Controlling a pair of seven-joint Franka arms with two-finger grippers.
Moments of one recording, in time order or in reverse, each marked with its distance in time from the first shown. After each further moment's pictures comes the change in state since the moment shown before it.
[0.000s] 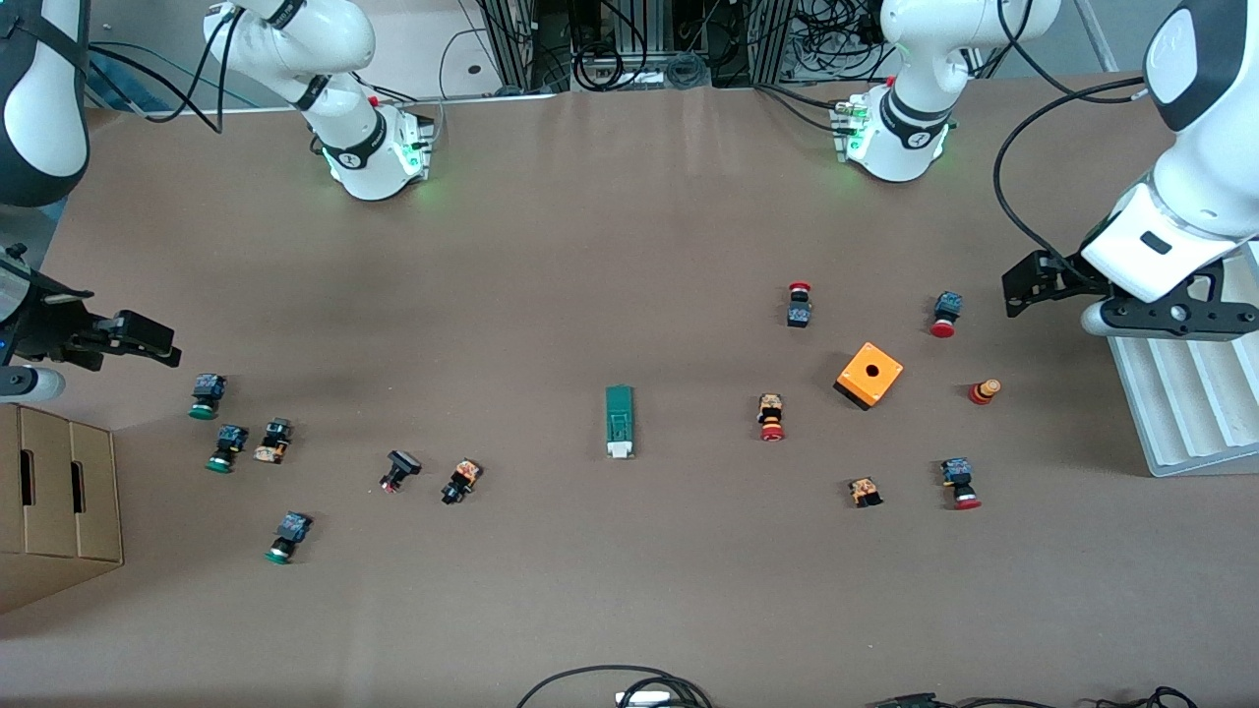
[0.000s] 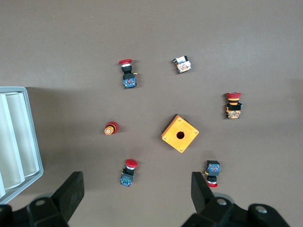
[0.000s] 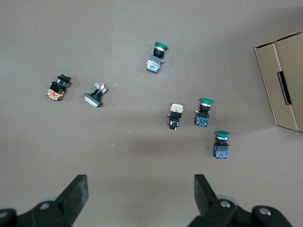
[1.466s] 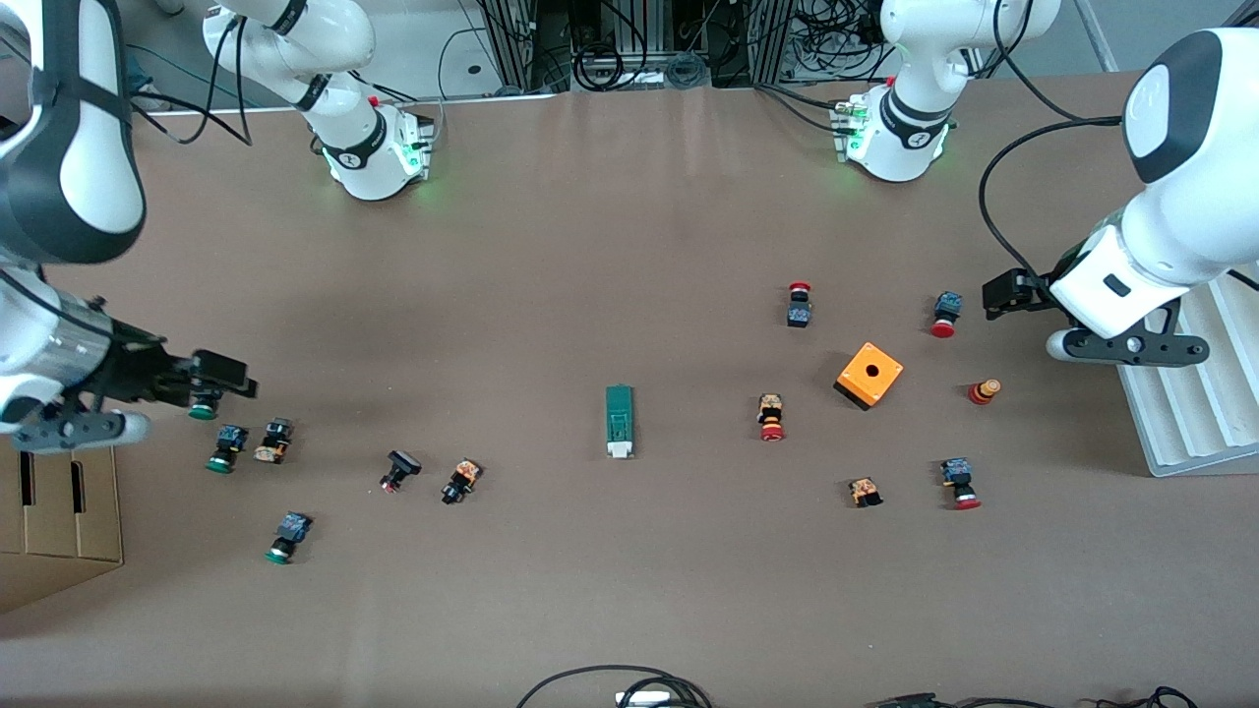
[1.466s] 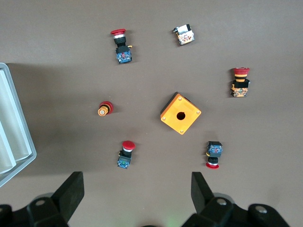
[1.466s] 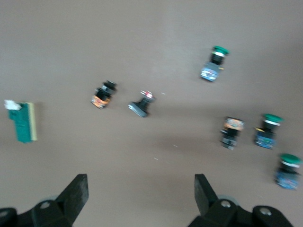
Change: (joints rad) left arm 0.000 0.084 -0.006 0.025 -0.001 -0.089 0.004; right arm 0.045 0.132 0.013 0.000 0.210 0.101 -0.018
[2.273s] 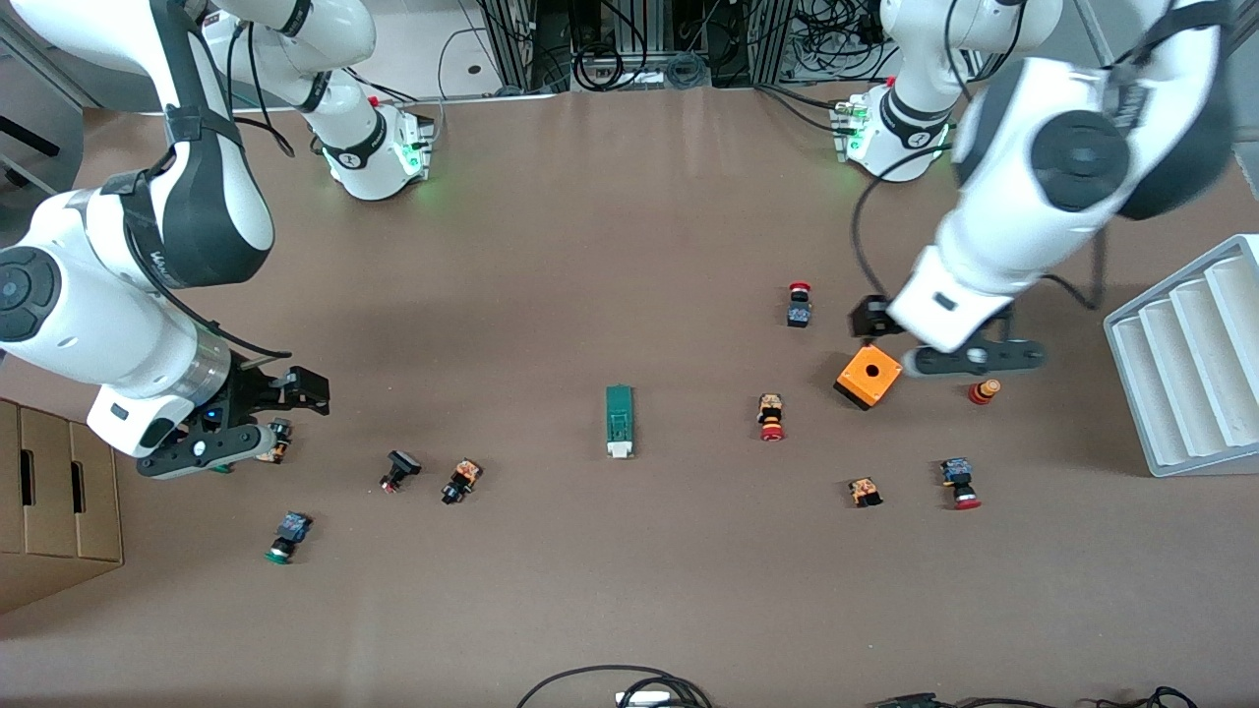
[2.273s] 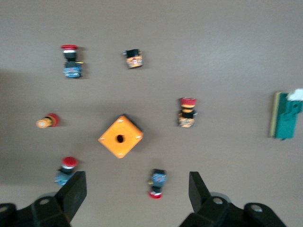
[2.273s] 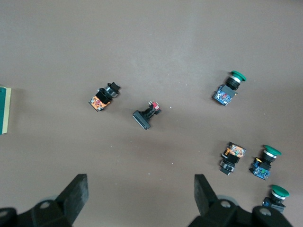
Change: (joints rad) left arm -0.246 0.069 -0.033 0.001 0.000 0.187 -0.437; right arm 0.156 0.046 0.000 0.002 -0.176 0.076 -0.001
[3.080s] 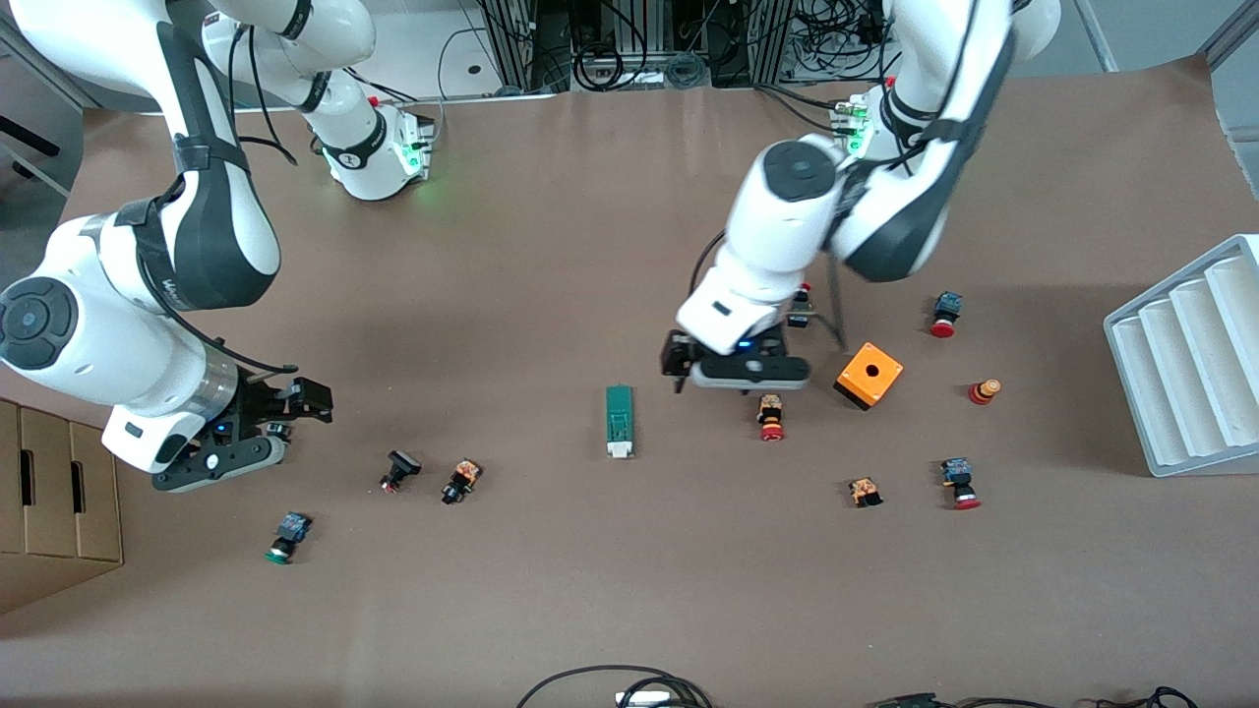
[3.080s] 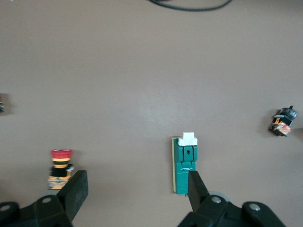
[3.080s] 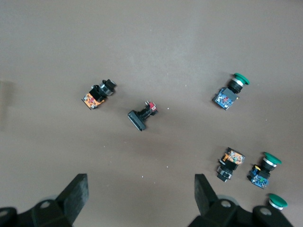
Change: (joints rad) left arm -0.288 0.218 -0.001 -0.069 0.133 0.619 -0.337; right arm -0.002 0.037 -0.006 0.000 0.000 0.026 -0.057
